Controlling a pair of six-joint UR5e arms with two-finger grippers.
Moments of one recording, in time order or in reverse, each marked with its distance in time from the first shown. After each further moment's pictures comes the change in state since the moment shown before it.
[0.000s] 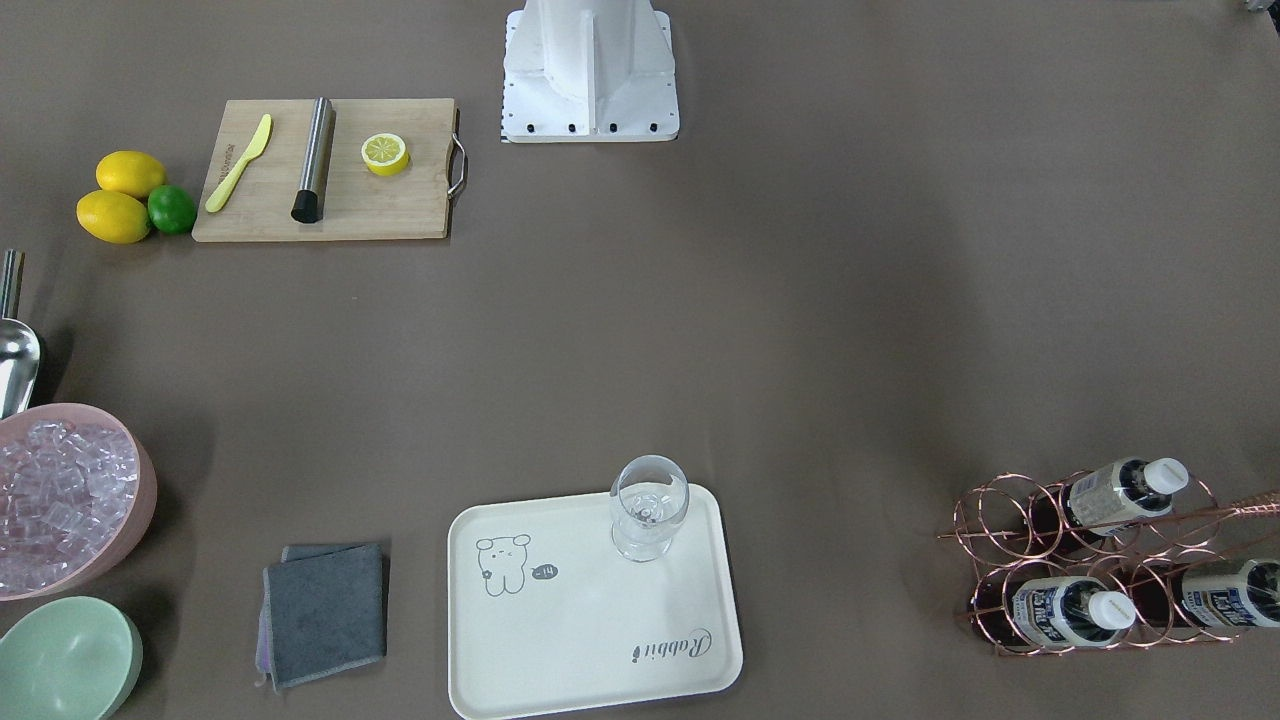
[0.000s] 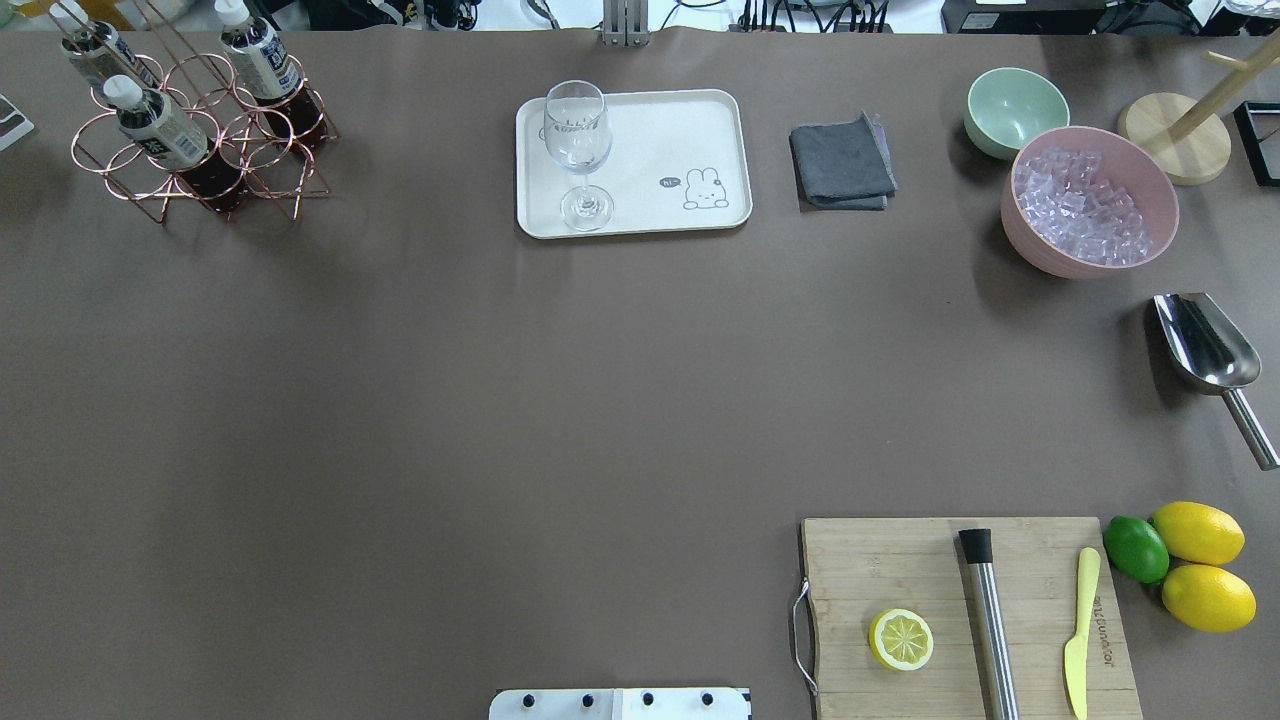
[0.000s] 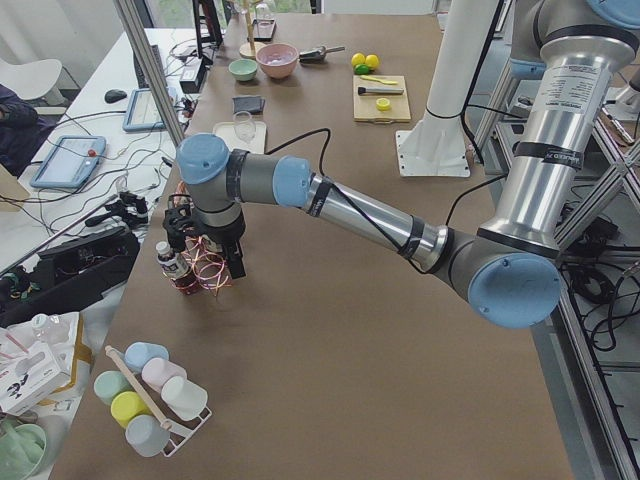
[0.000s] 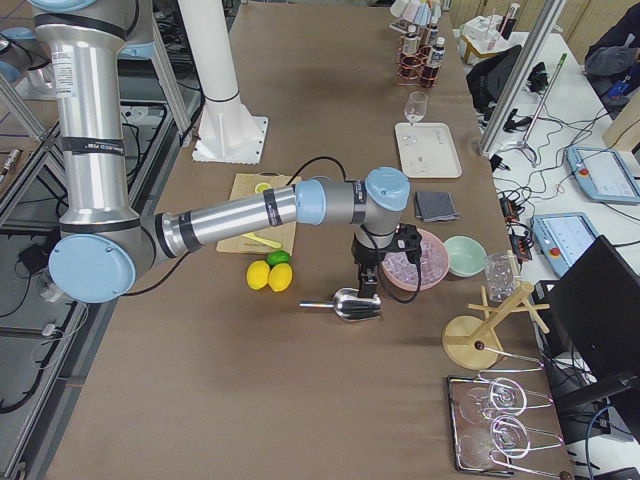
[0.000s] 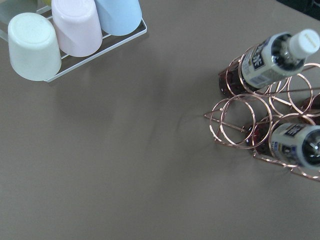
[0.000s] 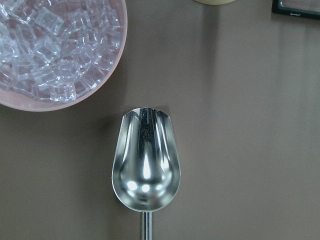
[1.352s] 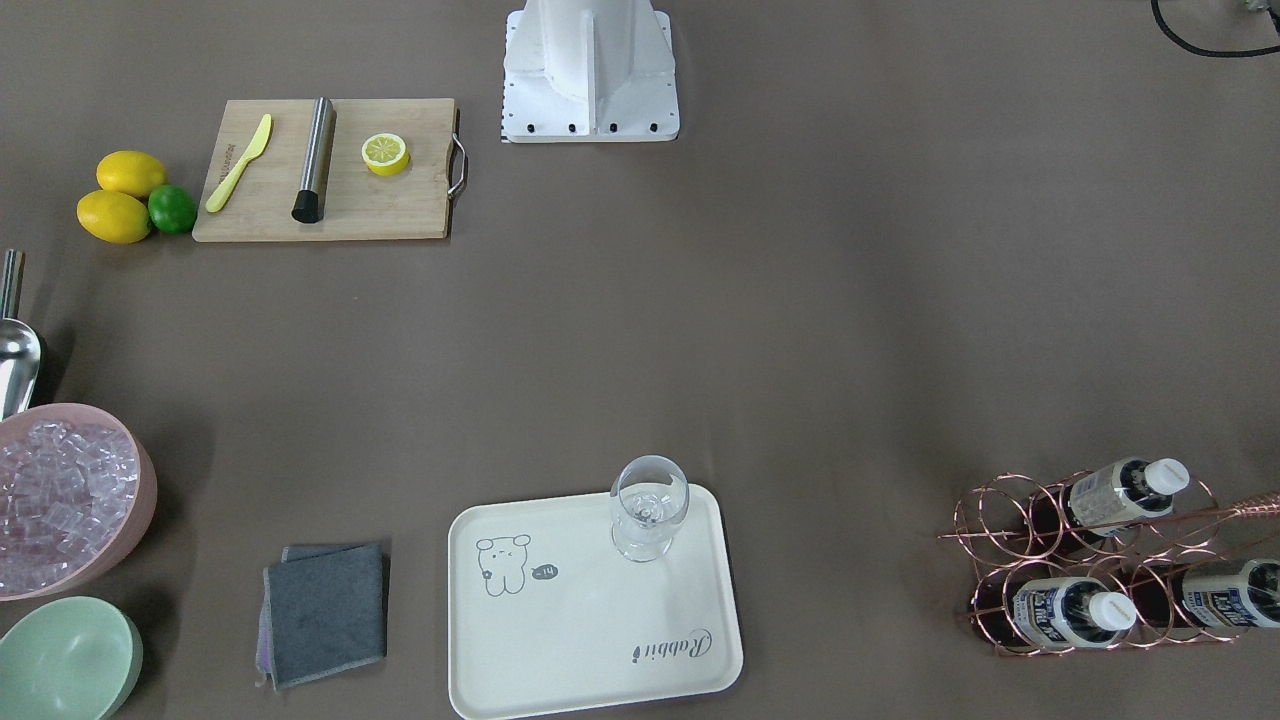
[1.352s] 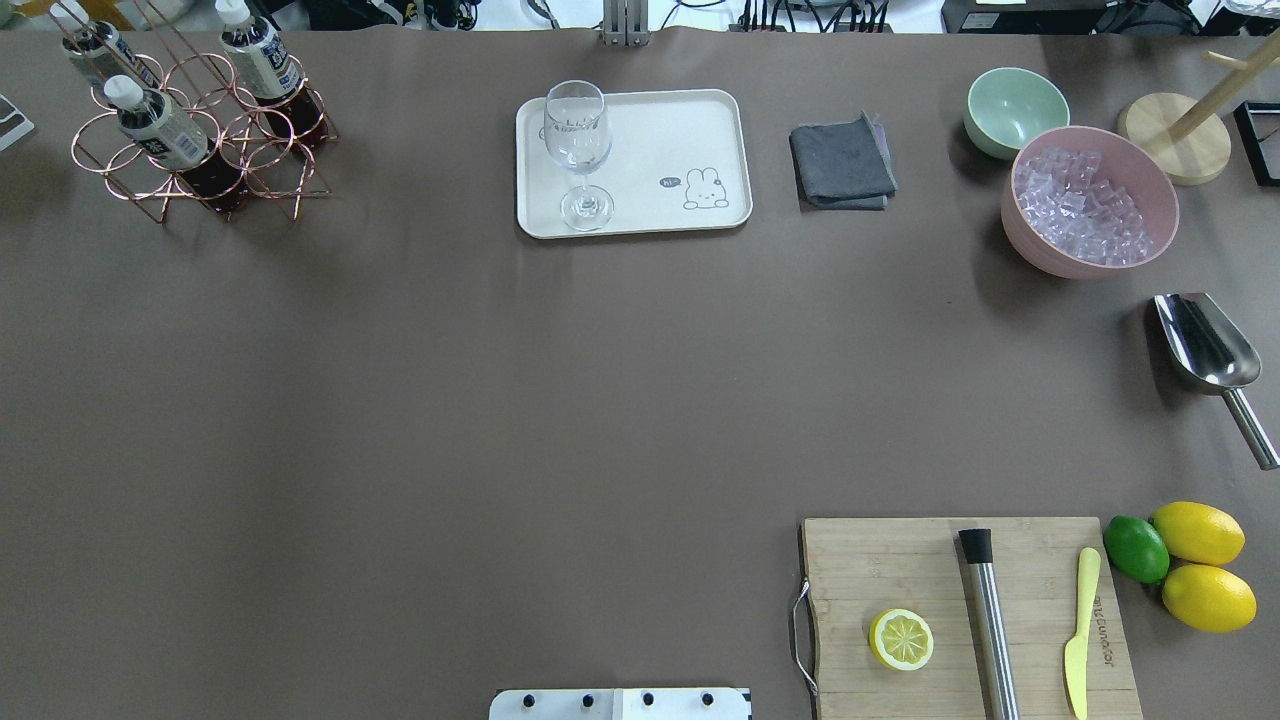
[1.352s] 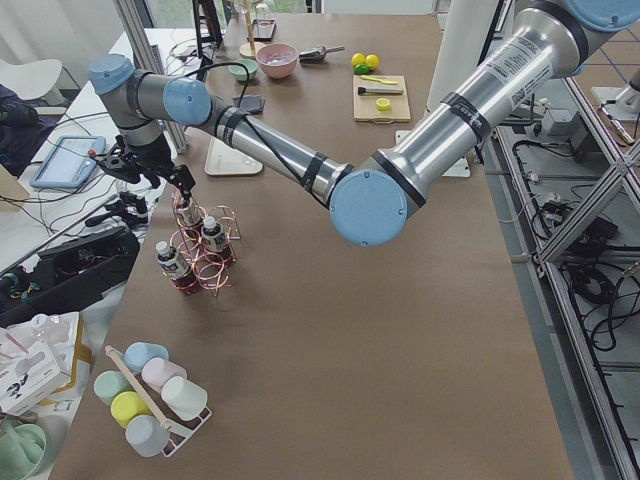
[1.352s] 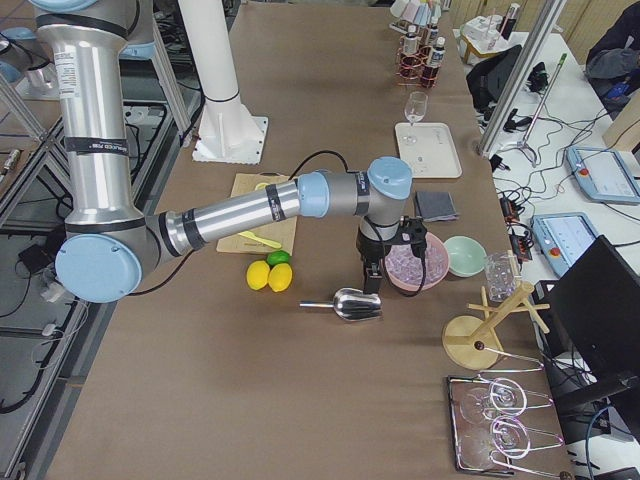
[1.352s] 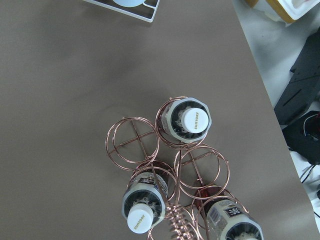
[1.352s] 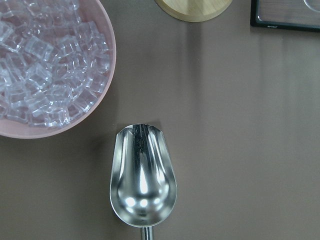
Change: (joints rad) left arm 0.141 -0.517 0.449 0.012 0.054 -0.944; right arm -0.008 0.025 0.009 0.003 -0.045 0.099
